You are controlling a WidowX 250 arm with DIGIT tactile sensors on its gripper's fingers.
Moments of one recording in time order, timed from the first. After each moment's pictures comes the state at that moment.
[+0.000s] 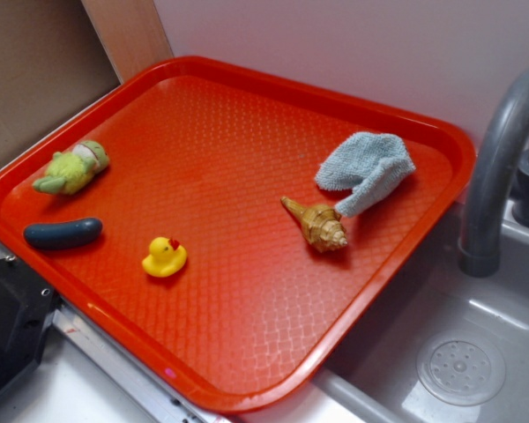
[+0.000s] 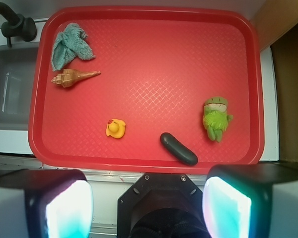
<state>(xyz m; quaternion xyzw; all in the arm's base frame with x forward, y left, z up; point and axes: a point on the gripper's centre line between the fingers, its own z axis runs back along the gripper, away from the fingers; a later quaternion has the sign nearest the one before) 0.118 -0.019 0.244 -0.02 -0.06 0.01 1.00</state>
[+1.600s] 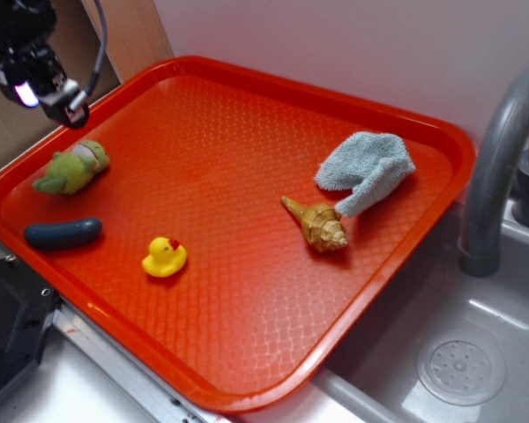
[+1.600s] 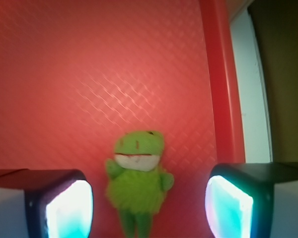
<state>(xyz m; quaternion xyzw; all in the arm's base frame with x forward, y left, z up) 0.182 0.105 0.085 0.04 -0.01 0.08 1.00</state>
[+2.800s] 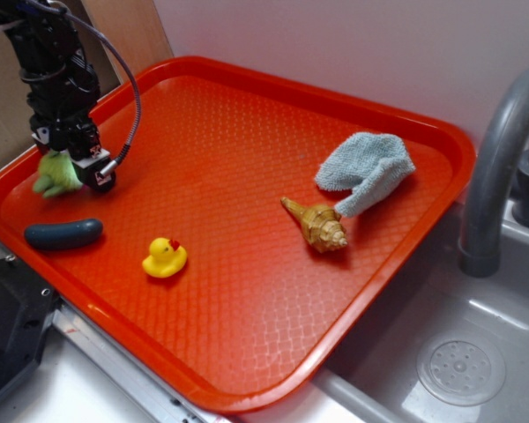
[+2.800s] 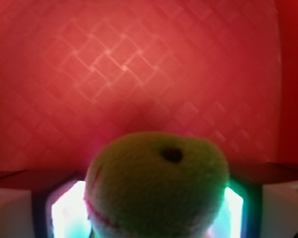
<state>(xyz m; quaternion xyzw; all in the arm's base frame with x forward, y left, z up) 0.181 0.106 0.016 0.04 0.05 0.03 1.00</state>
